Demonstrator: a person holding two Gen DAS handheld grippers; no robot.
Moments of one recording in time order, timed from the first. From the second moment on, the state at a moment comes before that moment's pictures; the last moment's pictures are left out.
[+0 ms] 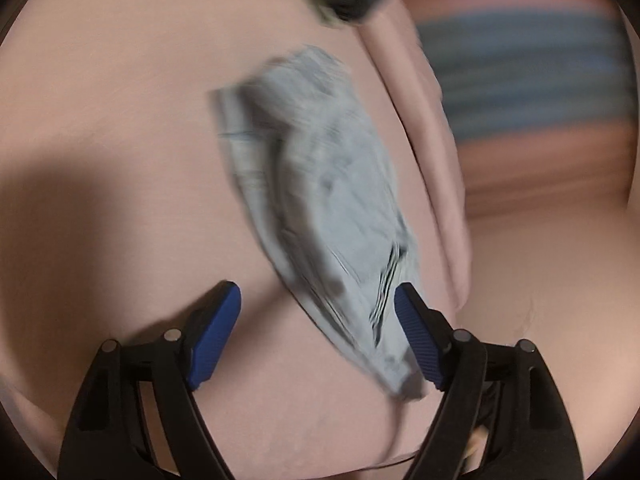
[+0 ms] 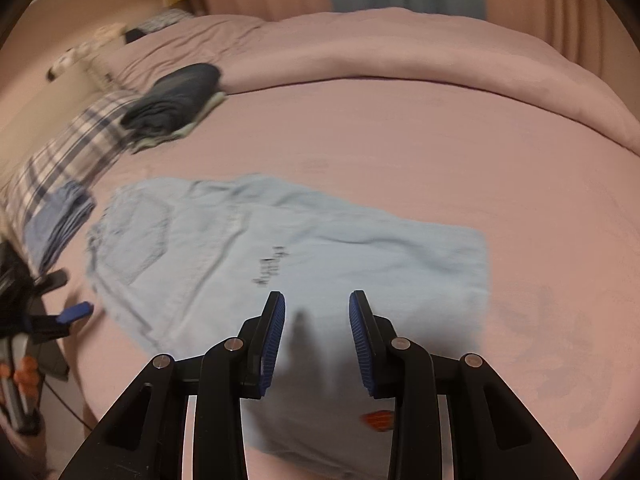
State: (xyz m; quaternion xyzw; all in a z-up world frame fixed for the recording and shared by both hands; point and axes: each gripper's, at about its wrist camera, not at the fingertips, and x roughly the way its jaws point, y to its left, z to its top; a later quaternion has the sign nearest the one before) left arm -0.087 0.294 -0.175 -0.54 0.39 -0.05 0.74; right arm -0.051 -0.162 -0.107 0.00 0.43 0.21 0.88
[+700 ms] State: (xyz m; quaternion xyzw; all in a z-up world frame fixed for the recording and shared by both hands) left arm -0.031 0.319 -0.185 -0.58 0.35 0.00 0.74; right arm -0.060 -0.103 -0.109 -0.04 0.44 0.25 0.86
